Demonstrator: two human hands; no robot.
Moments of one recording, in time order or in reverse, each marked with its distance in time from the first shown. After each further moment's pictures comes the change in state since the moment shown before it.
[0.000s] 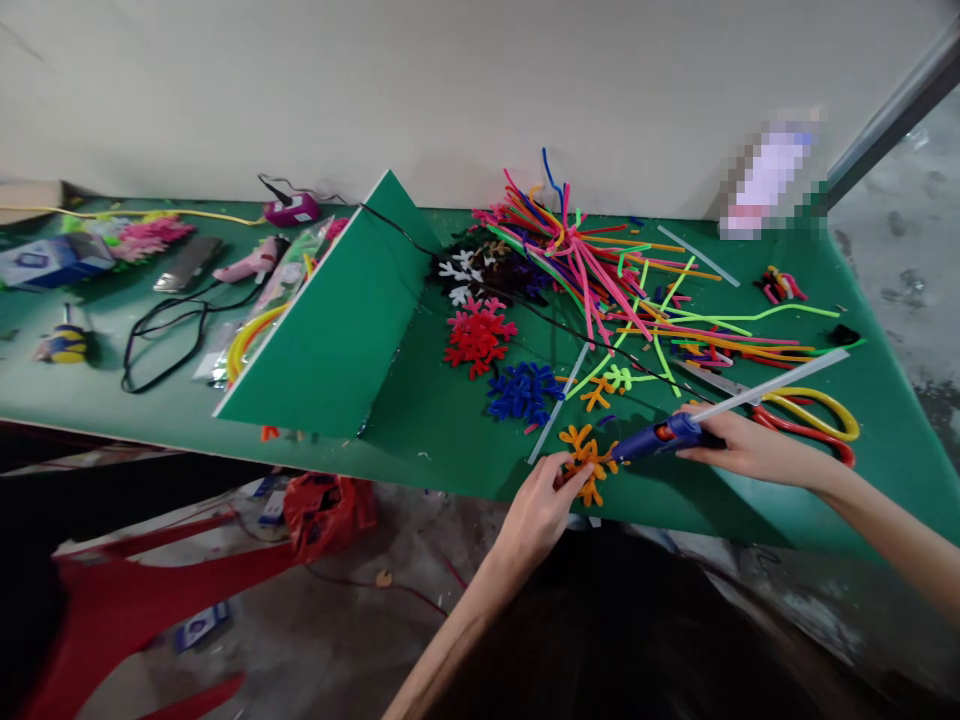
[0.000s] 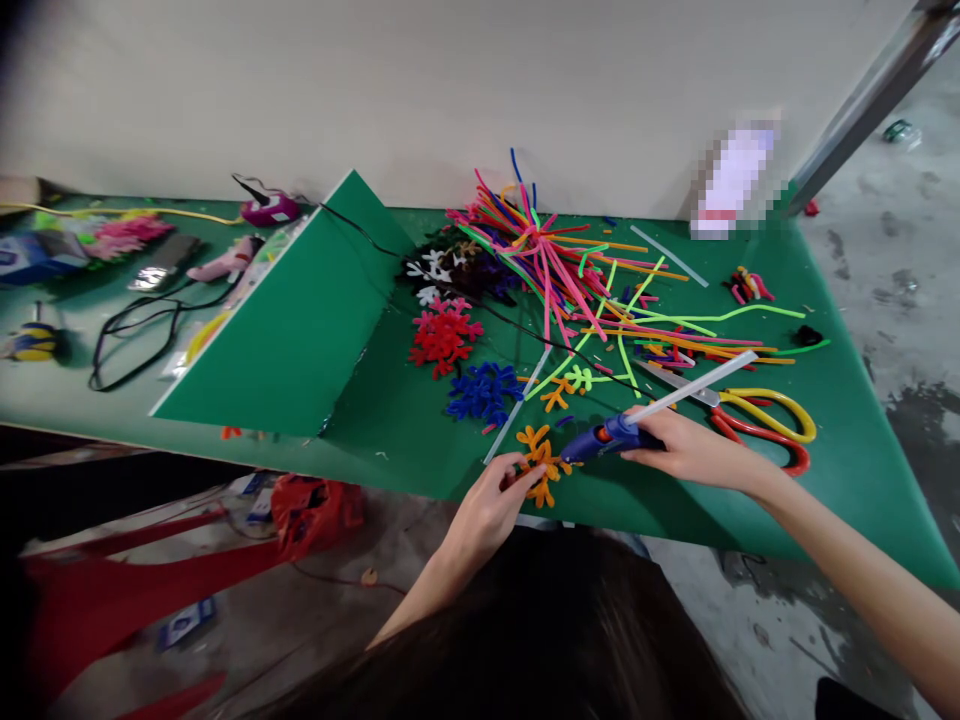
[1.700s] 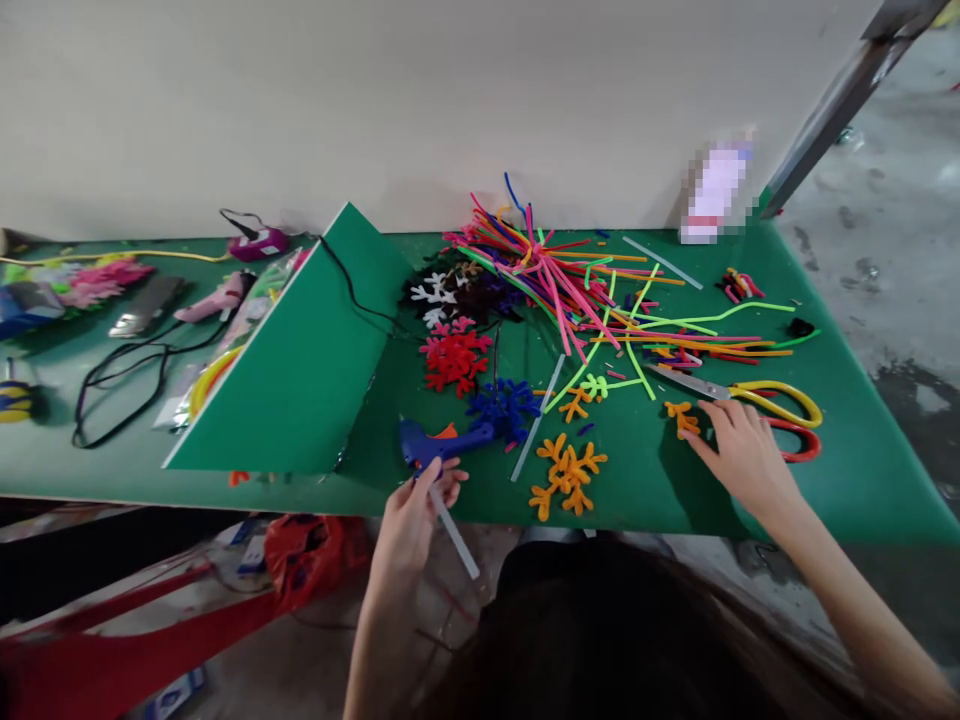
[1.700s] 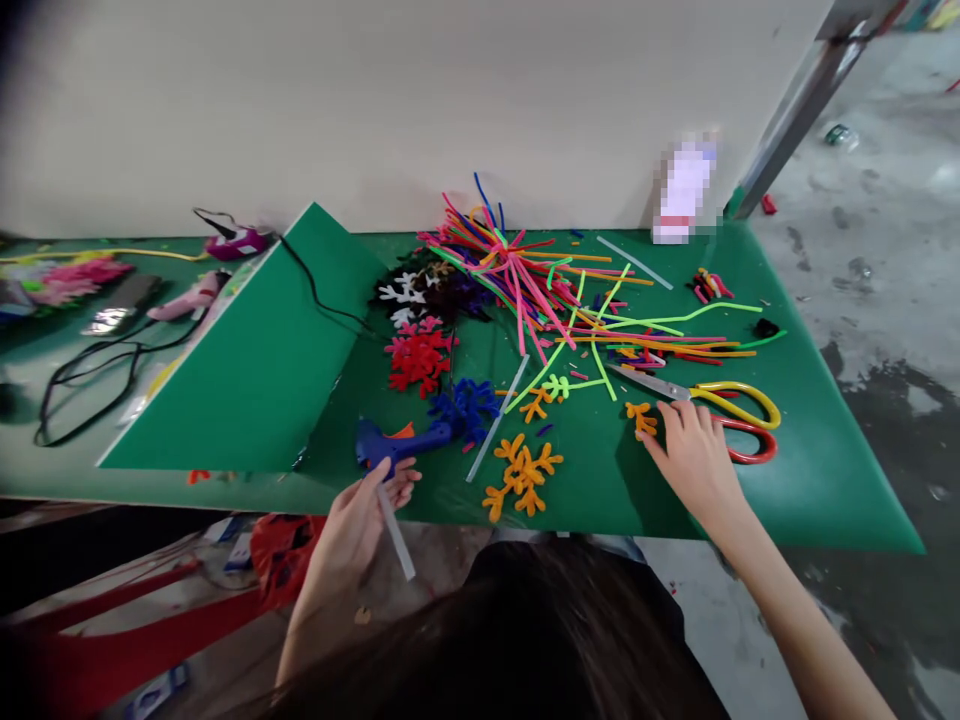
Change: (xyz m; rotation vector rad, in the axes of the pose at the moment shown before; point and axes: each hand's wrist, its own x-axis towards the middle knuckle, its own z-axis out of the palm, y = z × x) left_hand 0.011 -0.059 -0.082 -1.102 0.338 -1.018; right_hand -0.032 0.031 0.049 -0.717 0.703 0.317
